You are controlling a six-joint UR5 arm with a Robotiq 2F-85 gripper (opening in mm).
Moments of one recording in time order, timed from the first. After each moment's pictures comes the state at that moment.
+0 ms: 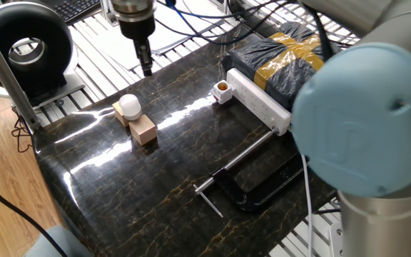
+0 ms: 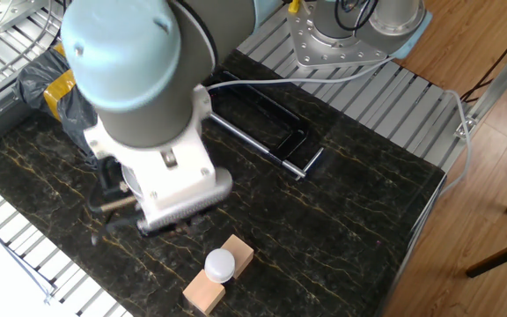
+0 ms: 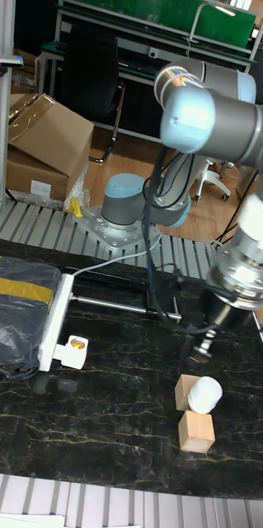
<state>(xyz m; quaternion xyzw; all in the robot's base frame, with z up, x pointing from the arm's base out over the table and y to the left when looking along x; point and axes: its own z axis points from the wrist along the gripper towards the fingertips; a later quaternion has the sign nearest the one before) 0.660 0.145 0.160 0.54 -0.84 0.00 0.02</state>
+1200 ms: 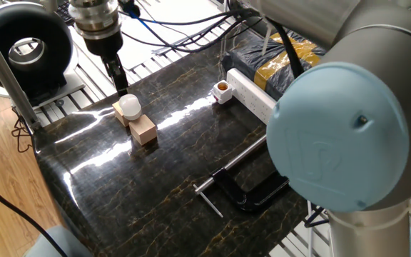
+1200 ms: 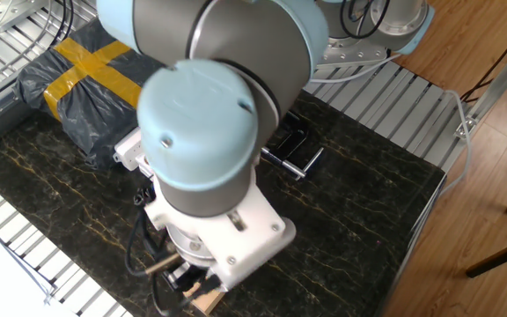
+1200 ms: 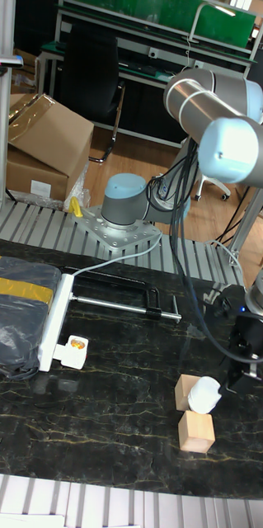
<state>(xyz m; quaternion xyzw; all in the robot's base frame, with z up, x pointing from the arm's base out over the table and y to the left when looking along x) 0.674 0.193 0.139 0.62 -0.78 0.02 0.01</state>
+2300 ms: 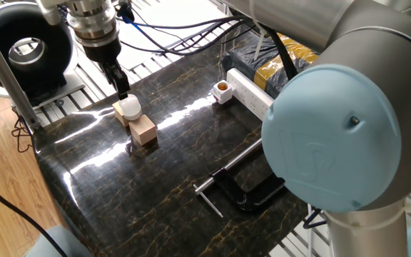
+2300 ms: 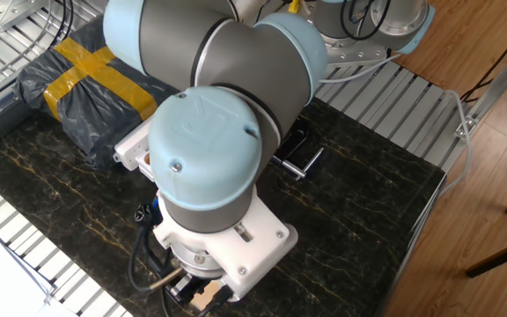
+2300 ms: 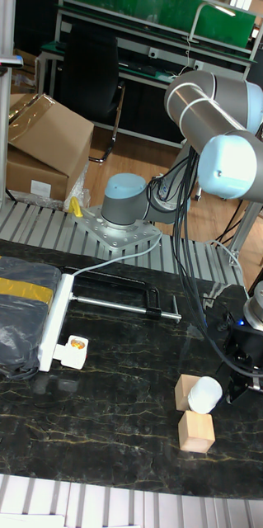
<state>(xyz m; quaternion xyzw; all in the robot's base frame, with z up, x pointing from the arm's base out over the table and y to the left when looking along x) 0.681 0.192 0.122 0.67 -0.74 0.03 0.02</state>
